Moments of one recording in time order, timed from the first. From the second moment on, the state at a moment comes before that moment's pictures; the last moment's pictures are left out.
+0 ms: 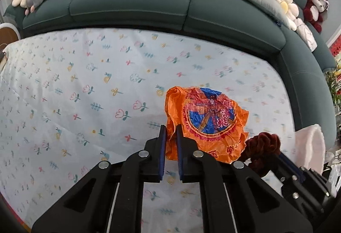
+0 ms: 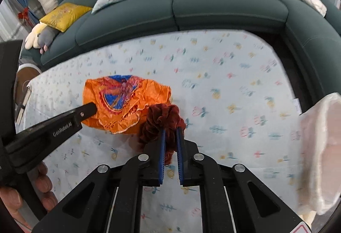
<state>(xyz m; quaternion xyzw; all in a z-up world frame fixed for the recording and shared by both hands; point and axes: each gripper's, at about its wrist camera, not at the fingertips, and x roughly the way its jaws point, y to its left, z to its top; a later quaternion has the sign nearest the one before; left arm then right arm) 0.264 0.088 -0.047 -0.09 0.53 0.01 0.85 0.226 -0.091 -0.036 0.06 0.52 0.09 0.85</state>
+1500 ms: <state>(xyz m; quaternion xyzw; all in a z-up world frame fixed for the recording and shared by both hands) 0.160 -0.196 0.072 0.02 0.47 -0.16 0.87 0.109 -0.394 0.121 0.17 0.40 -0.09 0.90</state>
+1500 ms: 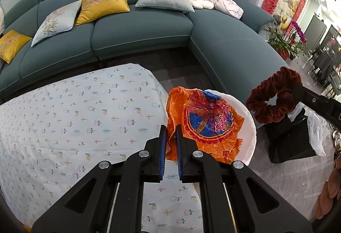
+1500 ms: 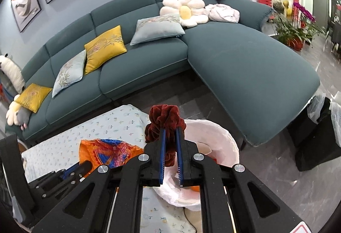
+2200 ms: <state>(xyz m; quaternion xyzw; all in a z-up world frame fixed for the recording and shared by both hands) 0.164 -0.227 0.054 0.03 0.48 -0.18 0.86 0.110 -0.415 0.083 0.16 0.46 -0.12 0.87</state>
